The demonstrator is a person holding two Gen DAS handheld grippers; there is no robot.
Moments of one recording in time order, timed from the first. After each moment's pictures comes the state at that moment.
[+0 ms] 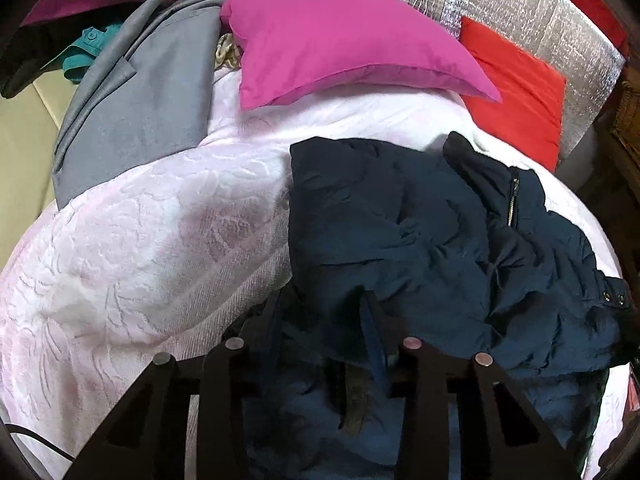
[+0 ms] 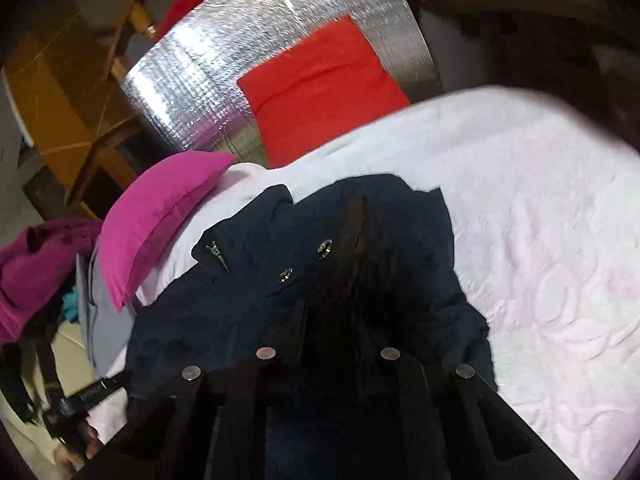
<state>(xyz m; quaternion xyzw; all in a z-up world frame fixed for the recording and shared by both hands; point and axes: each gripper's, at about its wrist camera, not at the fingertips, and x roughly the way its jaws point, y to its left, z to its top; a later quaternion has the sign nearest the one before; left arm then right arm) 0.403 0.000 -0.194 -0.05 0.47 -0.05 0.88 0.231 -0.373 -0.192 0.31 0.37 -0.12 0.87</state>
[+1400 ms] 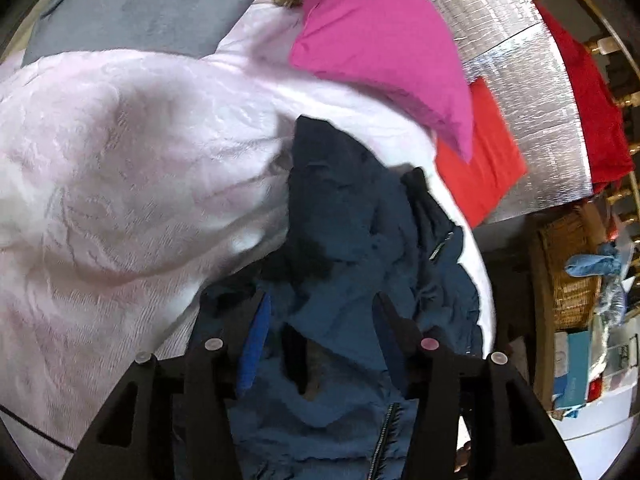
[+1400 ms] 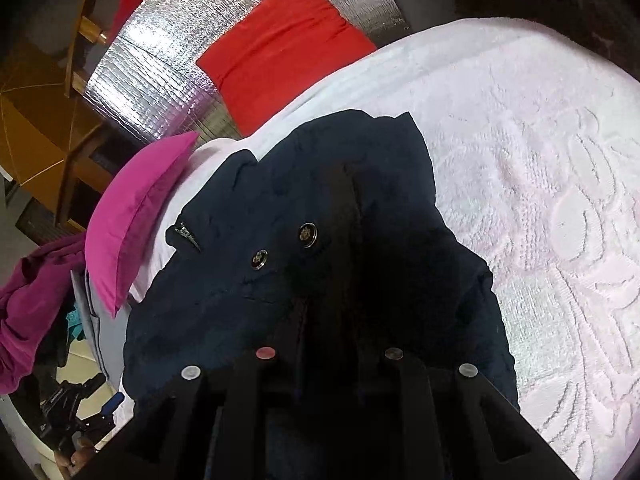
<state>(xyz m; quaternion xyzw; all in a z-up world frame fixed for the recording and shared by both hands) 0.411 0.075 -0.202 -0.32 0.52 -0.15 0.78 0.236 -0.389 -0.246 0.41 0.40 -0.11 0.81</state>
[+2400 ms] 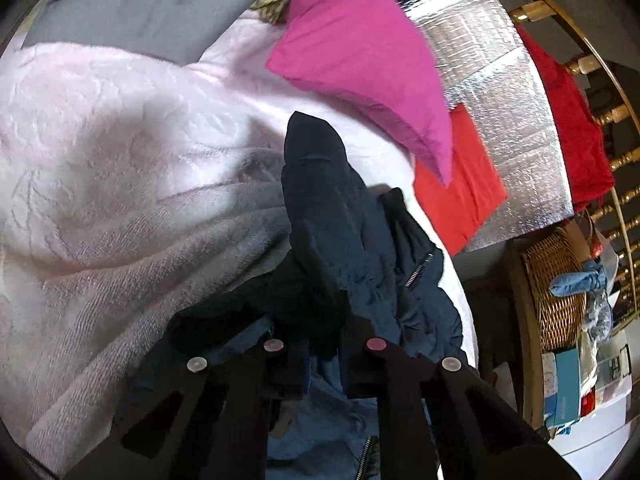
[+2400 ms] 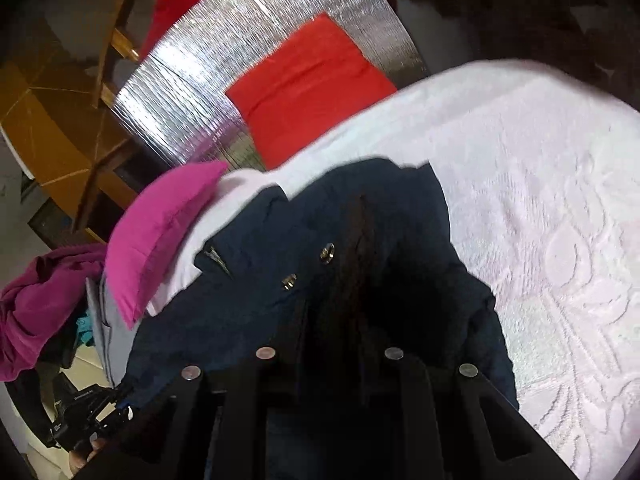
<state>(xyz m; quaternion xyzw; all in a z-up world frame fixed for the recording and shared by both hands) 0.401 0.052 -0.209 -0.36 0.44 -0.17 0.81 0.219 -0.382 -0.207 0.38 0.33 -0.11 0.86</state>
